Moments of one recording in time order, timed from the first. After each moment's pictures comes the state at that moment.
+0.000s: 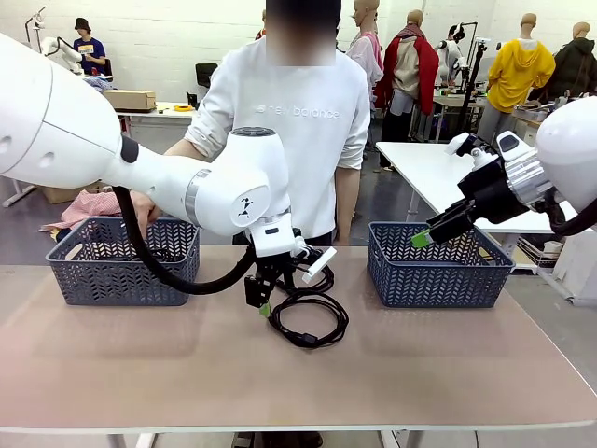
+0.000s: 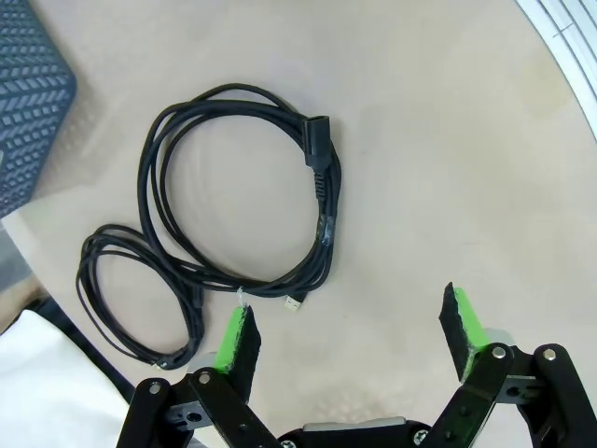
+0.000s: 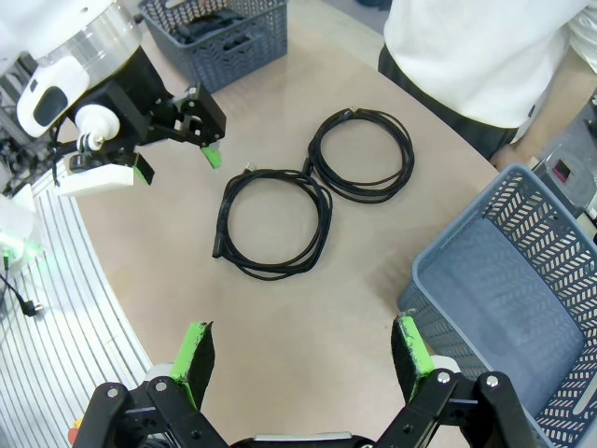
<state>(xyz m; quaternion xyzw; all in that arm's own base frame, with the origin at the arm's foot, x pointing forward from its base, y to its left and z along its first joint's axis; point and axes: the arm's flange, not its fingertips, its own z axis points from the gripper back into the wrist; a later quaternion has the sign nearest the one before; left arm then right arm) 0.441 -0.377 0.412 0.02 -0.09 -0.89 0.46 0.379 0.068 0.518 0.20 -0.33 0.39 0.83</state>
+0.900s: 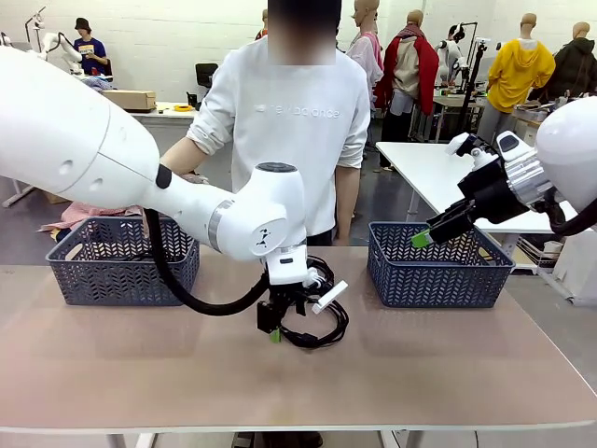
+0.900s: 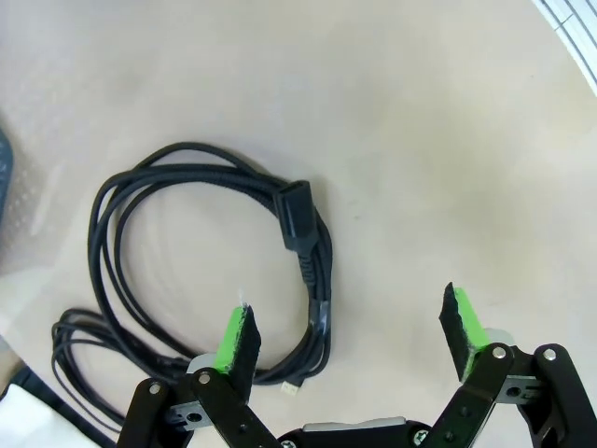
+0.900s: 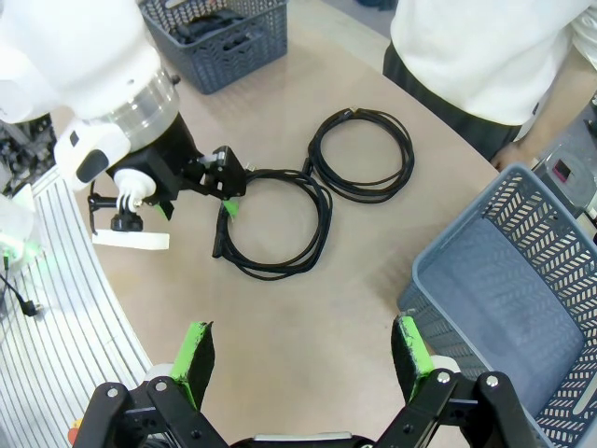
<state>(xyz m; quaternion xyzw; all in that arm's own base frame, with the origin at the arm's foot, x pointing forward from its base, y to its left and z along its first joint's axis) 0.444 -0.408 0.348 -0.01 -0.05 -0.91 0.42 0.379 0.068 0.518 0.19 -0.33 0.39 0.83</state>
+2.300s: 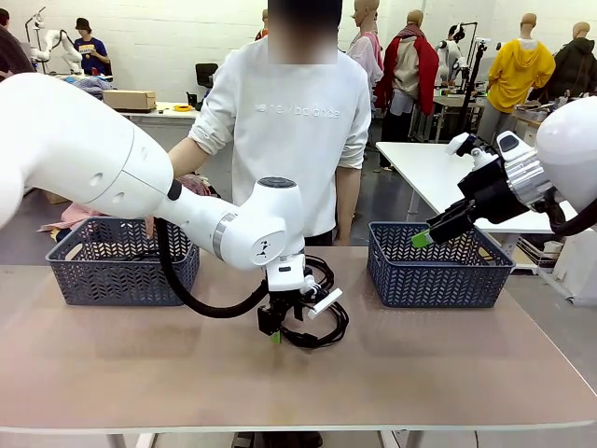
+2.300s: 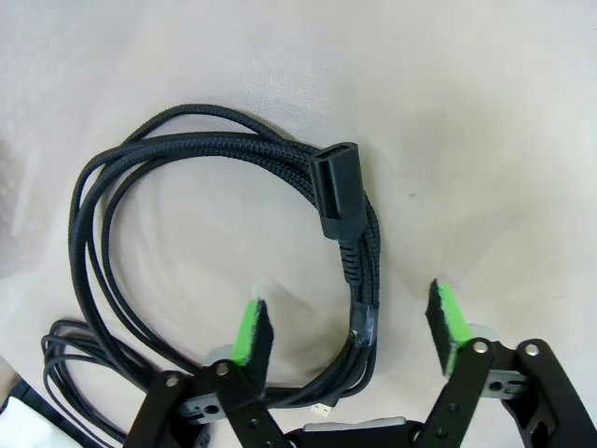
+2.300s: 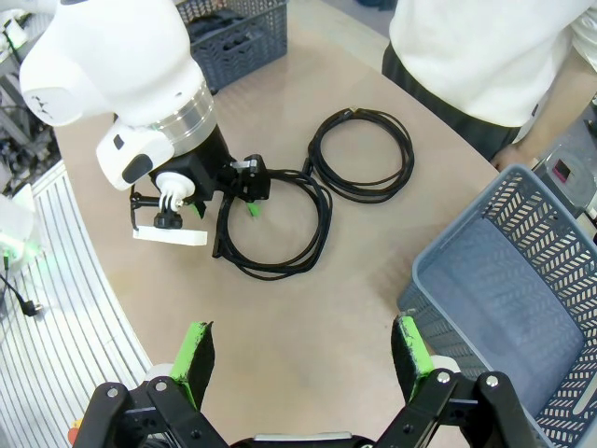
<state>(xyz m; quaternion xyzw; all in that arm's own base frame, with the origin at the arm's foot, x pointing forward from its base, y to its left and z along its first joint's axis) 0.476 -0.408 0.315 0.00 -0.06 -0.91 0.40 0.379 0.068 0.518 0.19 -0.33 0.39 0.83</state>
